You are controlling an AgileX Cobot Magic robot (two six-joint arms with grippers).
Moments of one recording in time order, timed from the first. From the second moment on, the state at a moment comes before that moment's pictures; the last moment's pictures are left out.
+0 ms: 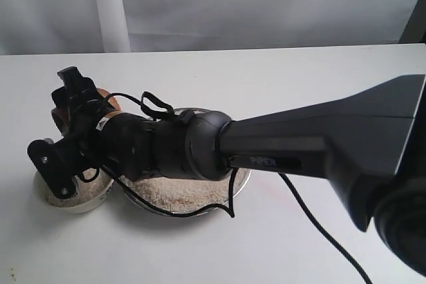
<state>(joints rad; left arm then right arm) 0.07 0.00 0.00 0.20 0.34 -0.34 0.99 2.22 -1.53 0.65 -0.24 -2.13</state>
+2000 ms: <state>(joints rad) 0.07 0.00 0.00 0.20 0.34 -0.34 0.98 2.24 -1.53 0.01 -0.35 -2.13</state>
